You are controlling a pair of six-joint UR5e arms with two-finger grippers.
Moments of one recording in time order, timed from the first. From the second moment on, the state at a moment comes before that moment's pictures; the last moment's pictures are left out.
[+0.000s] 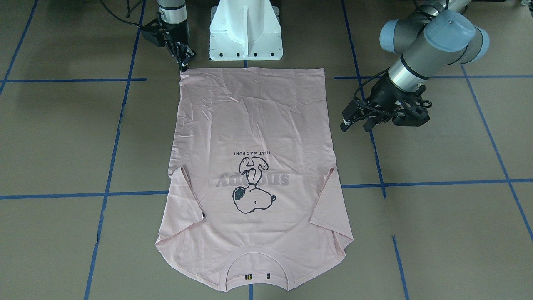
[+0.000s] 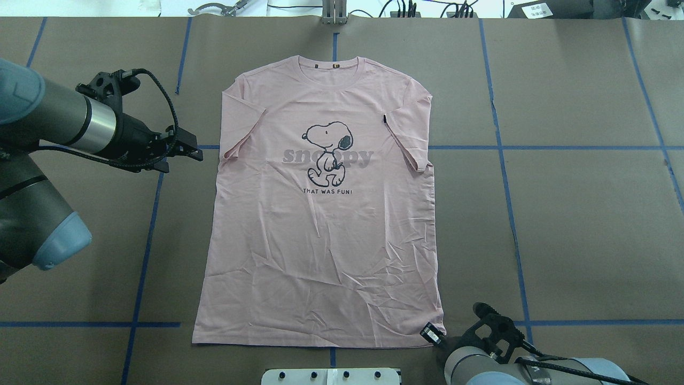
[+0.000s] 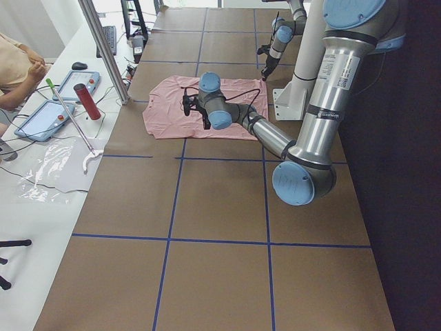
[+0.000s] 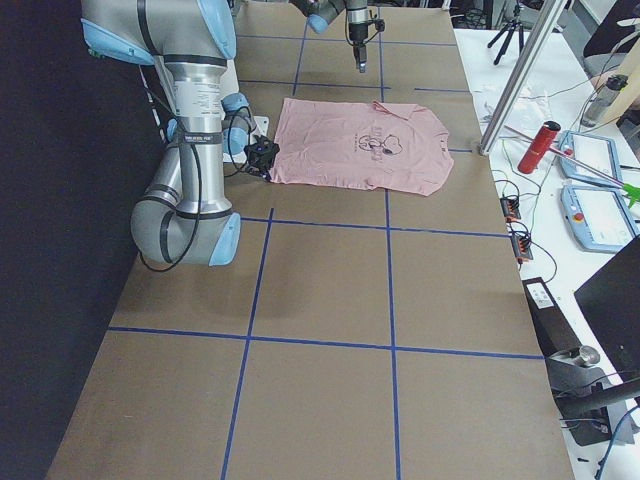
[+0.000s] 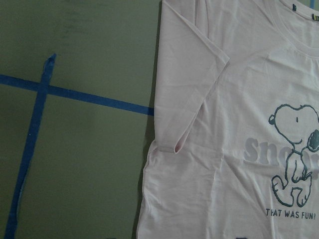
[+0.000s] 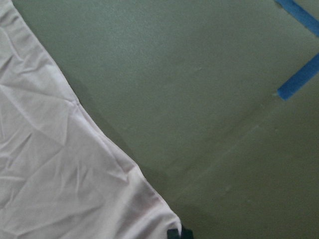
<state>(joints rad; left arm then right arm) -0.81 -1.84 -1.82 -2.11 -2.14 -1.37 -0.03 -1.43 2.12 -1.54 1.31 2.34</state>
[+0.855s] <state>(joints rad) -0.37 -1.72 -1.99 -2.09 -1.79 -1.84 0.00 -1.44 2.20 -1.54 1.31 2.33</state>
